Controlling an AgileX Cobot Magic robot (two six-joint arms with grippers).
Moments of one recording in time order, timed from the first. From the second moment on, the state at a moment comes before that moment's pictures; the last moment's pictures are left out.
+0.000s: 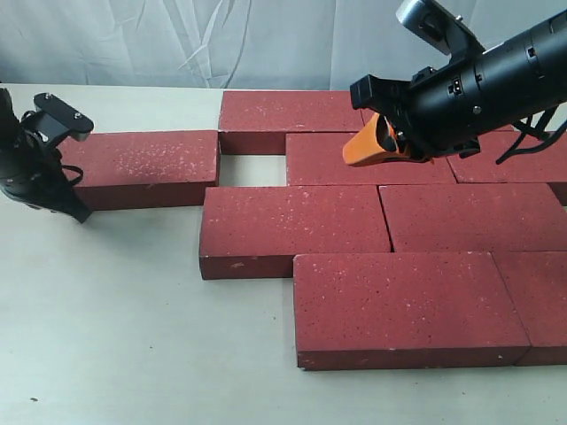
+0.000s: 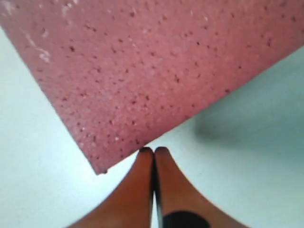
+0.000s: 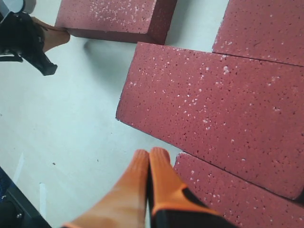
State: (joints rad) left arm -0.07 1.86 -1.03 0.17 0.44 0.34; right arm 0.25 1.54 -1.06 0.90 0.85 -0.49
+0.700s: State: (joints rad) left arm -0.20 1.75 -1.20 -0.29 0.51 0.30; right arm 0.25 1.54 -1.06 0.89 0.84 -0.49
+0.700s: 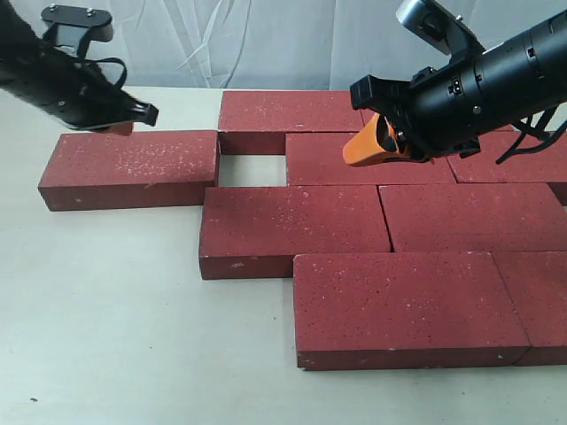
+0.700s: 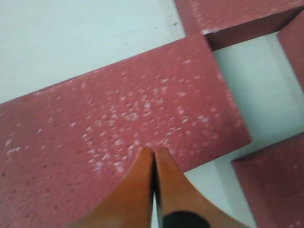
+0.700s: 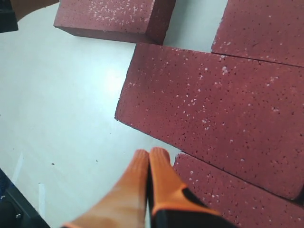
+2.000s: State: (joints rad) left arm -0.31 2.06 -1.36 -0.44 0.46 0.30; right arm 0.25 1.54 -1.06 0.89 0.84 -0.49
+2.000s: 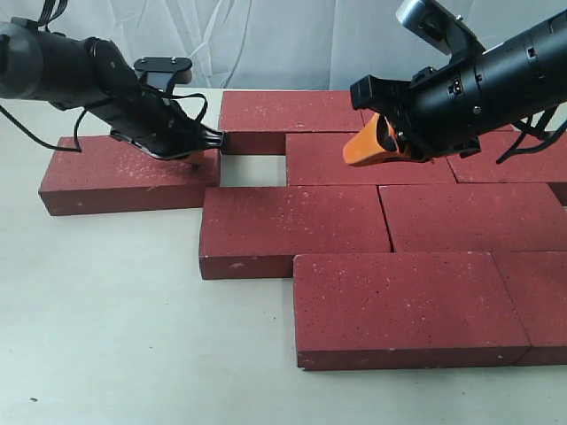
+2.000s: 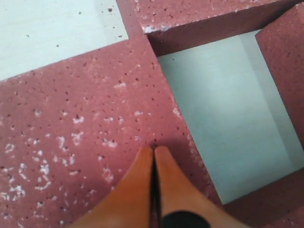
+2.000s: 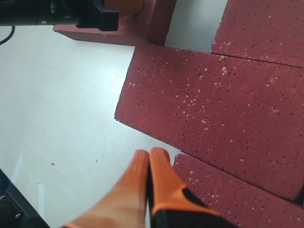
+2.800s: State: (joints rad) left arm -0.15 1.92 -1.36 -0.31 0.62 0.27; right arm 0.25 1.54 -1.06 0.87 0.84 -0.50
